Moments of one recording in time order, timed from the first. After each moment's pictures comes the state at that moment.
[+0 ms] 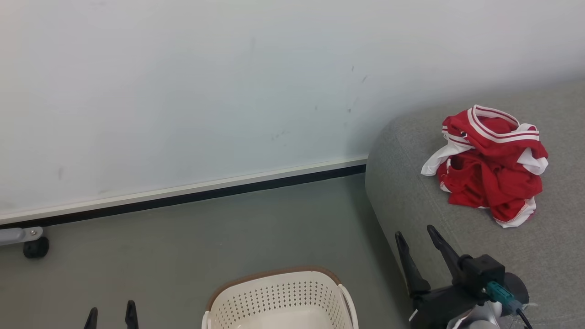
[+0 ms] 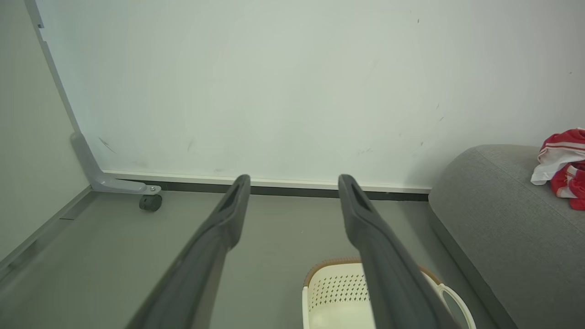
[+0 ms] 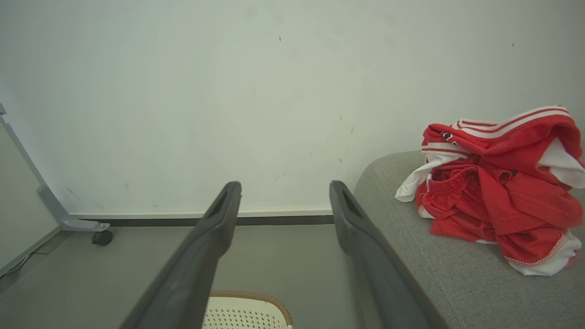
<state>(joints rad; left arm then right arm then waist) 0.21 0.21 -0.09 0.08 -0.45 0.12 -0.24 -0.23 -0.22 0.51 0.33 0.44 -0.11 -0.25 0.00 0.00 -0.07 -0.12</state>
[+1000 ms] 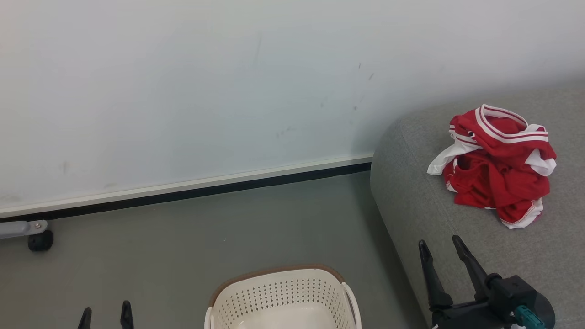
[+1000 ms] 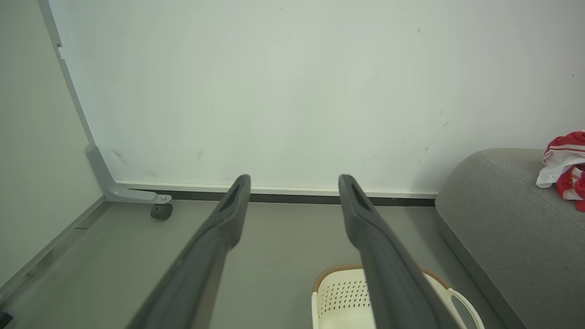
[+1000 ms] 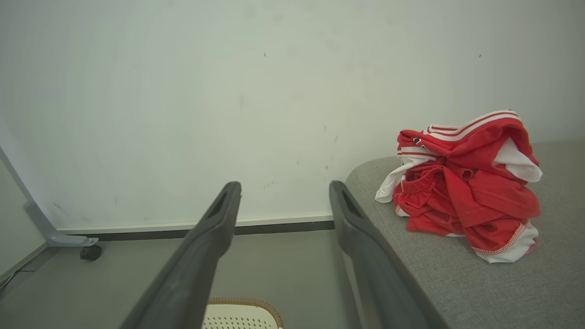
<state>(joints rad) 0.26 0.22 -0.07 0.01 -0.41 0.12 -0.24 -0.08 -0.24 0.40 0.16 0.39 -0.12 -0.25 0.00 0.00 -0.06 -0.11</state>
